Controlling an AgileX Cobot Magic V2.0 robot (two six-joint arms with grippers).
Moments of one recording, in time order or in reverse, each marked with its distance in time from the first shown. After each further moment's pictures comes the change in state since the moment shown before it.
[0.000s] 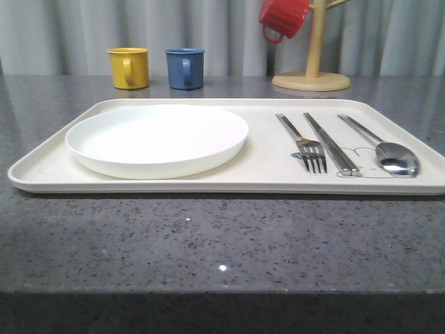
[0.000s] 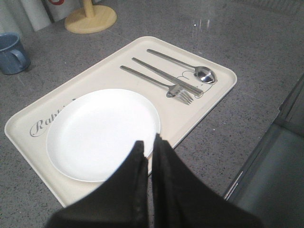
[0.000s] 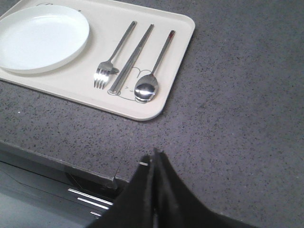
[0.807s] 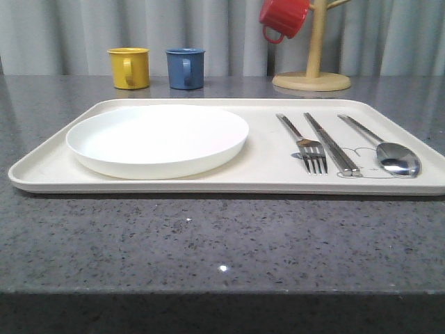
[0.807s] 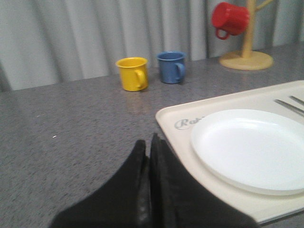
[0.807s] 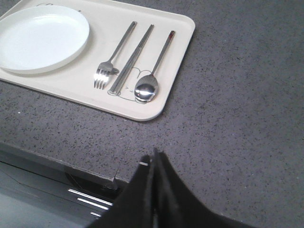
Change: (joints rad) left arm 0.575 -0.396 0.572 -0.028 -0.516 -0.002; right arm 0.000 0.000 0.000 0.000 0.000 0.000
